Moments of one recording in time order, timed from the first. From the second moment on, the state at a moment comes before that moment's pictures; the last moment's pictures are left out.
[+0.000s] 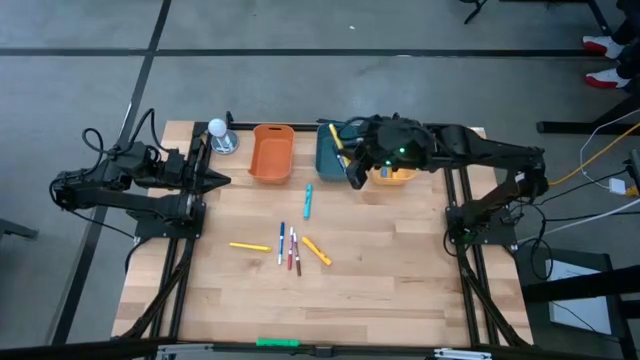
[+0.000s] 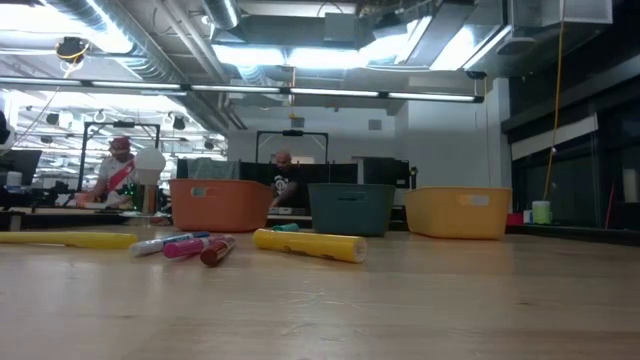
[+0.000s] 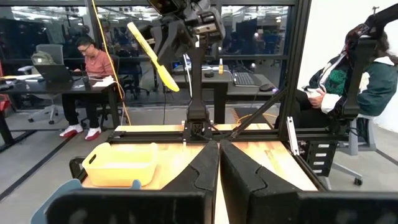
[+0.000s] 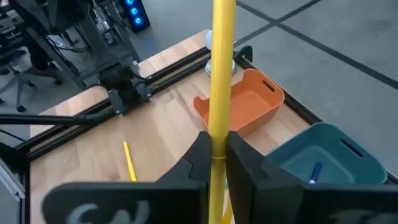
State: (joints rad) left arm 0.00 0.39 0.78 -0.39 0.00 0.00; right arm 0.00 1.49 1.83 -0.86 0.38 0.43
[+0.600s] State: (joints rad) left arm 0.00 0.39 0.78 -0.39 0.00 0.00; right arm 0.00 1.43 1.83 -0.80 0.25 0.38
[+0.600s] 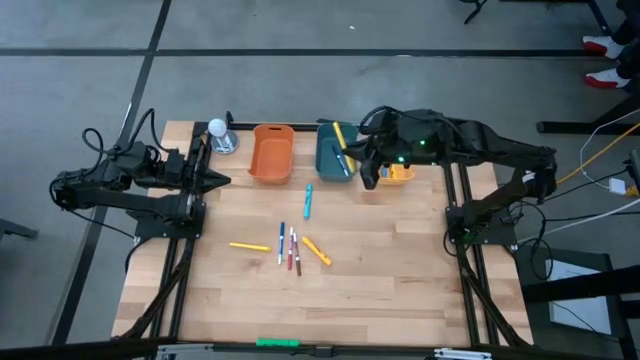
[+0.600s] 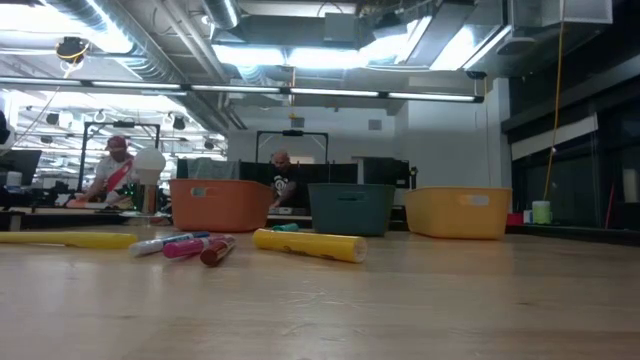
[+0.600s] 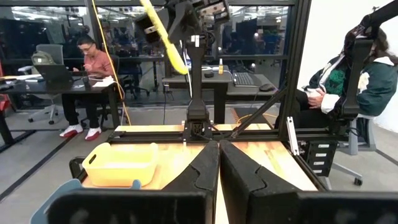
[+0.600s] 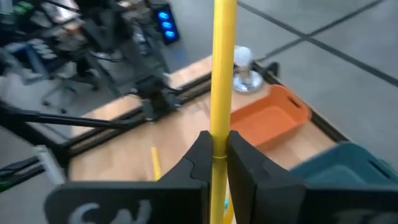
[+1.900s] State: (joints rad) left arm 0.00 0.39 0.78 -0.39 -0.01 0.08; right arm 0.00 1.39 1.83 -0.74 0.10 0.41
